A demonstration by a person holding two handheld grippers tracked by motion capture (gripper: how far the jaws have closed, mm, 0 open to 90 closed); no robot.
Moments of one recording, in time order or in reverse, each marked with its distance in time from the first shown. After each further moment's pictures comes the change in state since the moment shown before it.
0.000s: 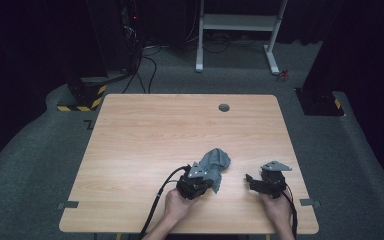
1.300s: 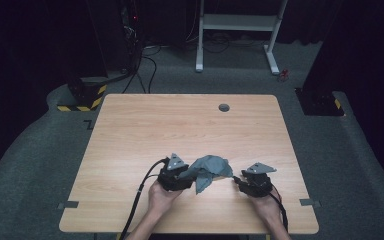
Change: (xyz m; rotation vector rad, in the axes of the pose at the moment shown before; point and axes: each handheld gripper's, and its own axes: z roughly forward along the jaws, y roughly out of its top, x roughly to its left) left arm 0.034 0.004 -0.023 -0.013 0.133 -0.006; right arm 0.042 0.012 0.008 -0.004 0.126 -0.119
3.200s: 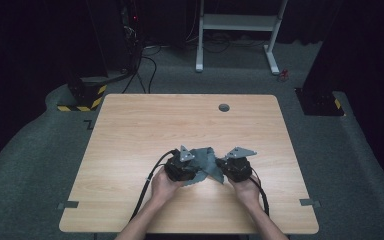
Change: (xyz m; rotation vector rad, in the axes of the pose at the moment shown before) left arm 0.017 0.007 0.037 0.124 0.093 0.123; right arm 0.028 0.067 0.019 -0.072 0.106 -0.024
